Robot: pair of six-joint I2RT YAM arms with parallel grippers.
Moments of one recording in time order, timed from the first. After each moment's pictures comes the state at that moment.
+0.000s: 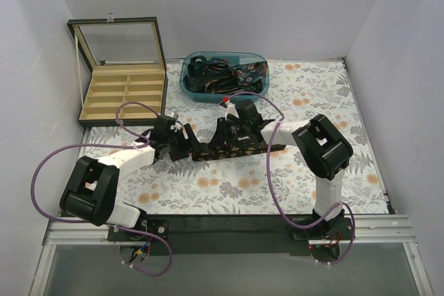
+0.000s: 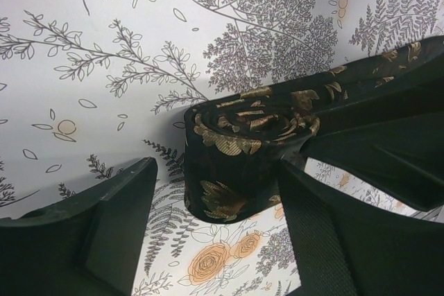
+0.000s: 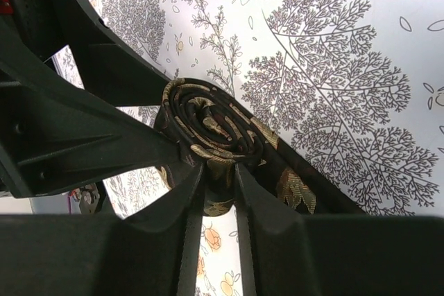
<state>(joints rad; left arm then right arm) -0.38 1.42 0.63 -0.07 0.22 -0.74 0.68 1.94 1.06 0.24 -0.63 0.55</state>
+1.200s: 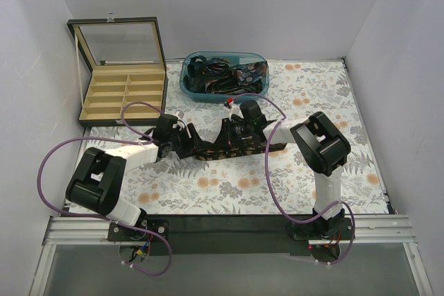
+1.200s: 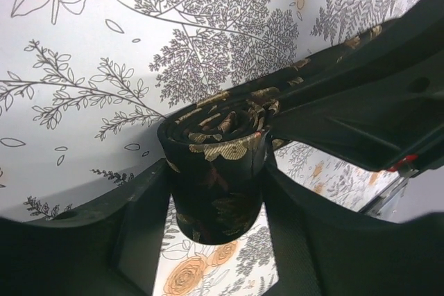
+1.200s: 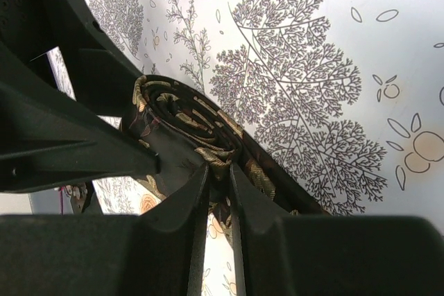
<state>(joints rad) -0.38 1.51 0.63 0.05 0.35 -0.76 0.63 1.99 1.05 0.28 -0.69 0.52</state>
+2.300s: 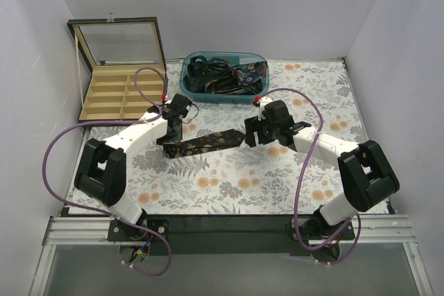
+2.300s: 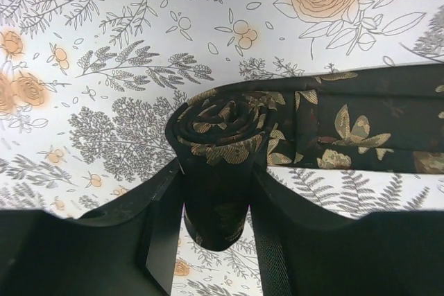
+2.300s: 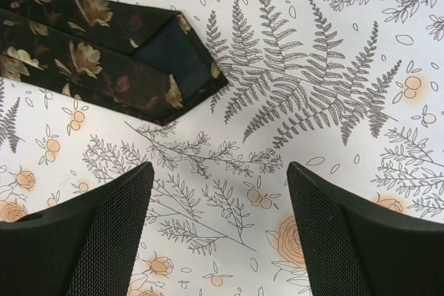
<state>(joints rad) -0.45 1.58 1.10 -0.79 -0.39 -0.46 0.54 1.53 0.85 -0.12 -0.13 0.18</state>
